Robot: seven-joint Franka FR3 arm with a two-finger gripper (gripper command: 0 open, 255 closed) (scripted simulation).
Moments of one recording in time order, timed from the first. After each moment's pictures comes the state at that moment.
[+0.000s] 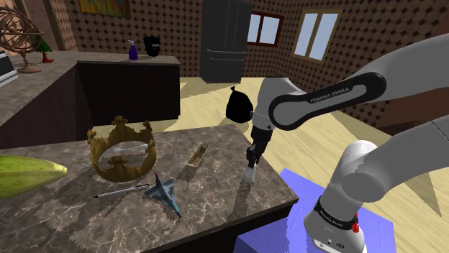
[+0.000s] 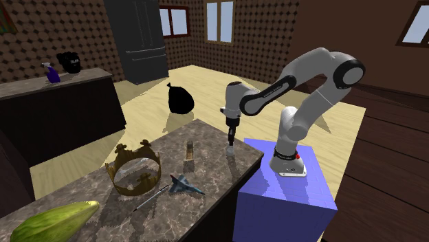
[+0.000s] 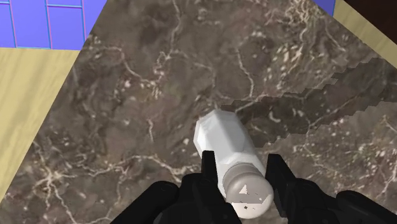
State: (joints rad) arm 0.02 -0.62 0.16 -2.83 0.24 2.20 0.02
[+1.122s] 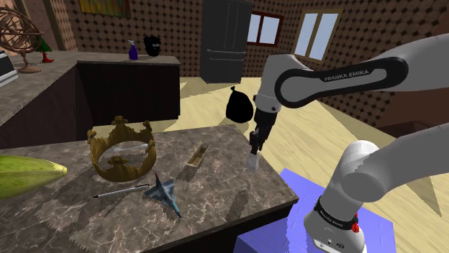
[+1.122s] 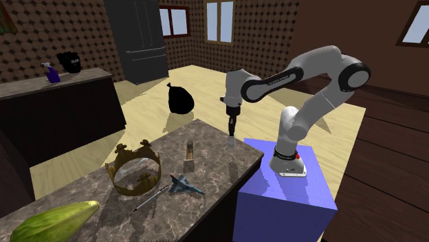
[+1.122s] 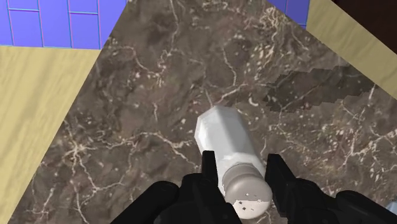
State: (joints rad) arm 0.01 -0.70 0.15 -2.70 0.21 1.98 0.05
